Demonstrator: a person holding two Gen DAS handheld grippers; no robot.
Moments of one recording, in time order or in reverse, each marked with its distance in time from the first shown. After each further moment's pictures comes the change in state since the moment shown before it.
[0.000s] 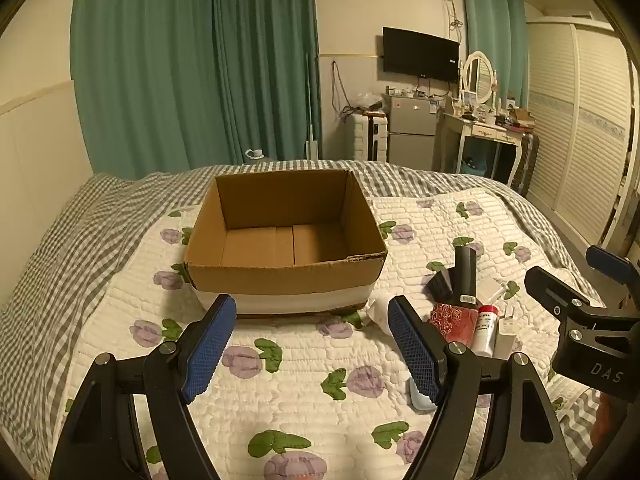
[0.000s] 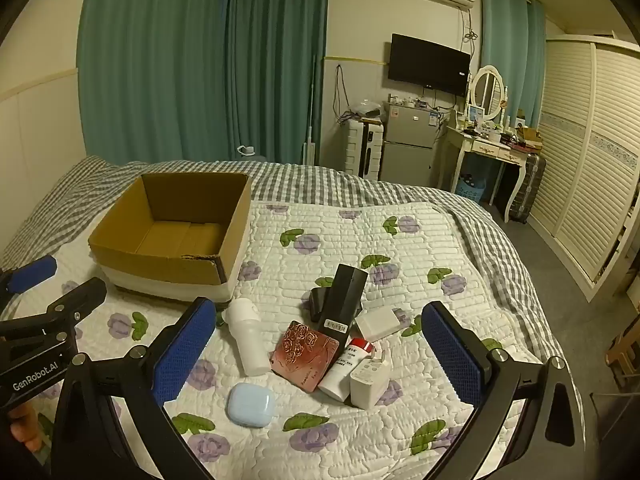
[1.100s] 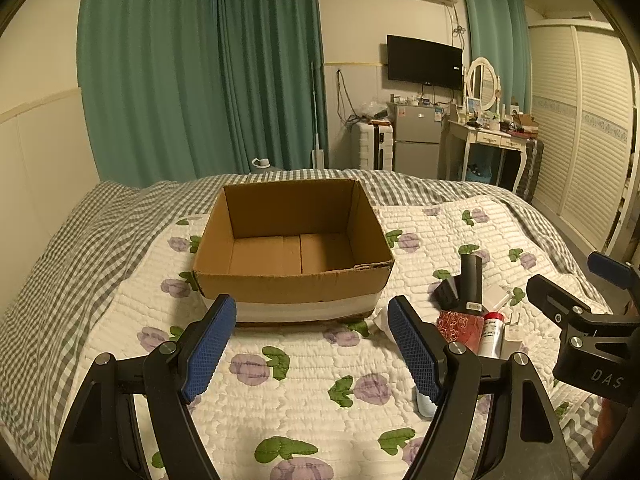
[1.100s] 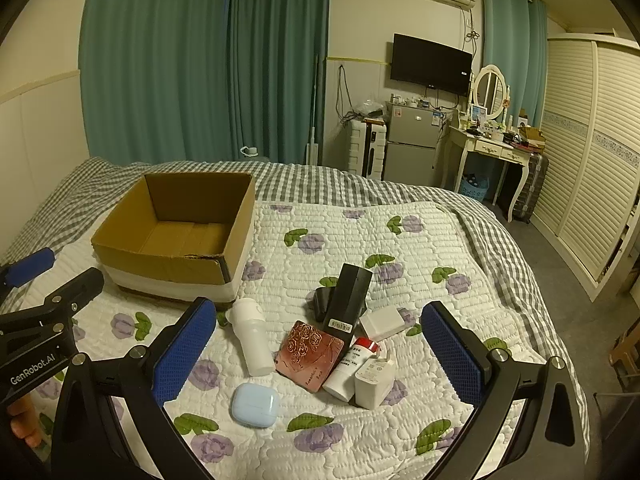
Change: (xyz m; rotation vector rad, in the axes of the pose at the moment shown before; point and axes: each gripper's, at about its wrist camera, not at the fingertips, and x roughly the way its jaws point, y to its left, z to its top) left arm -0.006 0.007 0.003 -0.005 -0.030 0.017; right arm 0.002 0.003 -0.002 0.005 -0.002 0.003
